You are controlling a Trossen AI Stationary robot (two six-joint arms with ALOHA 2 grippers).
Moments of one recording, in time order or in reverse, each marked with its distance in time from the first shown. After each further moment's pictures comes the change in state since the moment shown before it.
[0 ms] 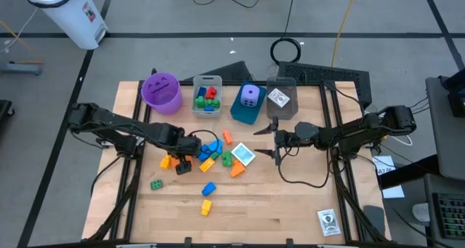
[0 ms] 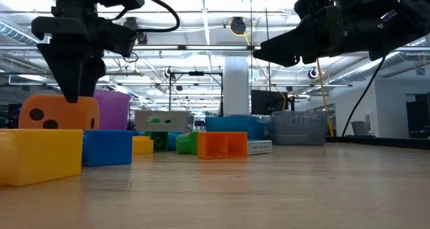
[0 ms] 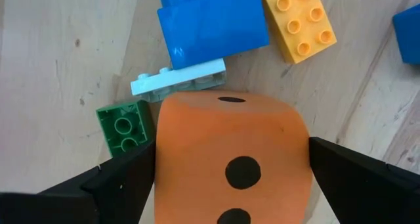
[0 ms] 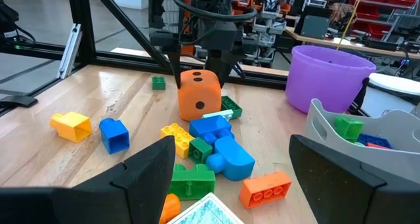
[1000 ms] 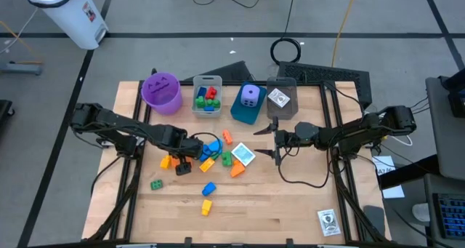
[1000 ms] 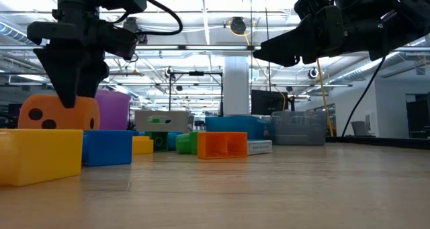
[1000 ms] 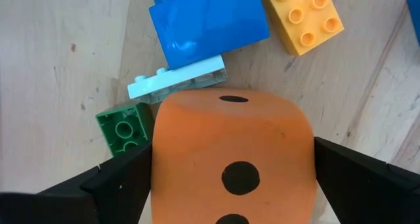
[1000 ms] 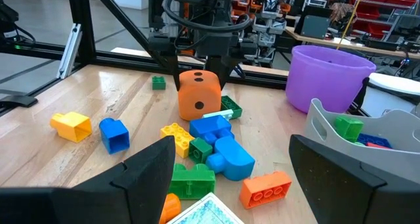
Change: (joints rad) left arm -0.014 0.065 0.001 -0.014 -0.001 0.044; right arm 0.000 0.000 0.000 -0.001 0.000 0.000
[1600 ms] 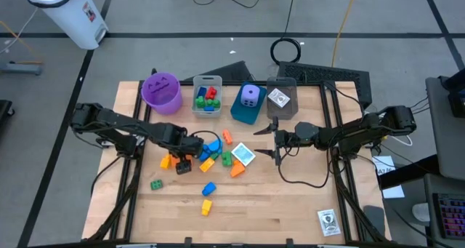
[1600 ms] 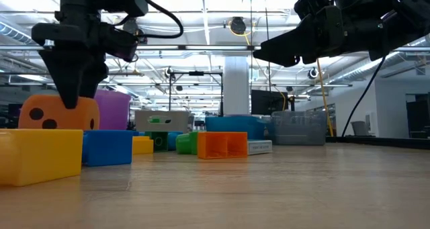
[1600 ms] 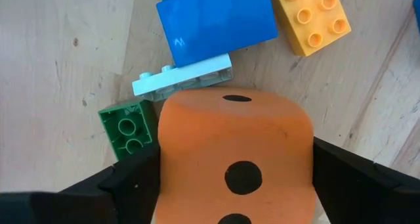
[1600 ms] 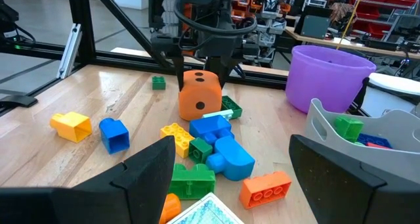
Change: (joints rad) left arm 0.040 0.000 0.000 -0.004 -0.010 0.018; right arm 0.000 0.000 0.000 0.000 0.000 0.000
